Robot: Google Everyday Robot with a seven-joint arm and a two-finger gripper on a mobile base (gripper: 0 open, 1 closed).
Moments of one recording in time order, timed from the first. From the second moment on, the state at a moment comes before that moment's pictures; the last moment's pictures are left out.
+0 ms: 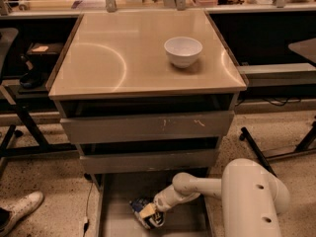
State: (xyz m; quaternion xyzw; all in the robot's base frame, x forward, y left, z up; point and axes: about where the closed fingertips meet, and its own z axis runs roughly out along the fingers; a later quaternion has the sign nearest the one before) arm 0.489 0.046 0.189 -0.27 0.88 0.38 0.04
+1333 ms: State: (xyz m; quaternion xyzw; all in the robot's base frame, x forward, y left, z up) arm 0.518 -0.031 0.273 -0.18 0.92 0.32 0.13
